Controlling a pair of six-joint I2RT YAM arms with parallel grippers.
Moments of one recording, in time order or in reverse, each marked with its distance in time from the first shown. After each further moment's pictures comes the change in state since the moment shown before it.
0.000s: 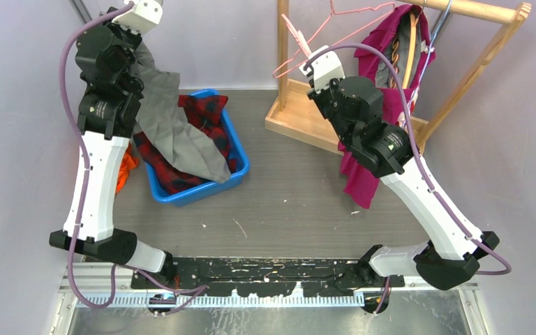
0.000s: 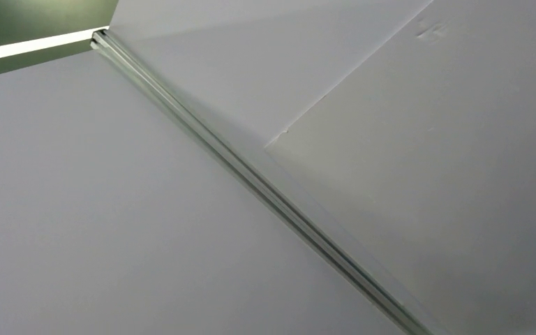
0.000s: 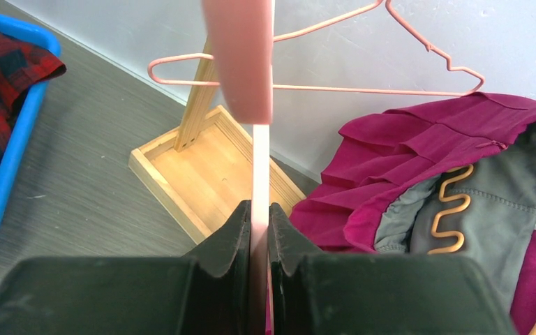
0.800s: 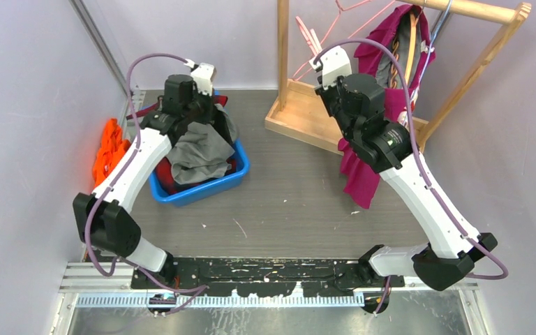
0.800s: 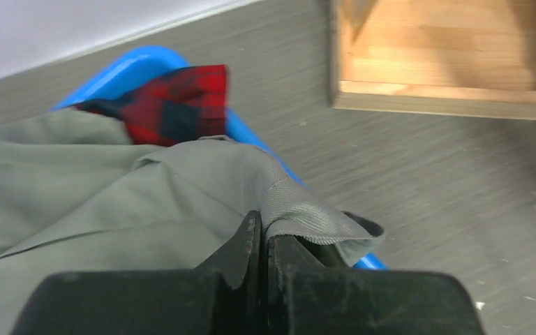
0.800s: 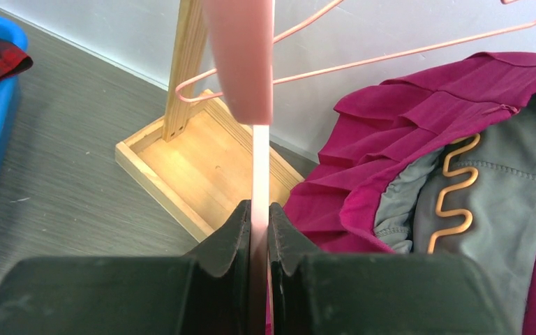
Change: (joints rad) left arm -0.076 0.051 -0.570 -0.069 0.625 -0.883; right arm -0.087 0.002 -0.042 0.014 -0.024 0.055
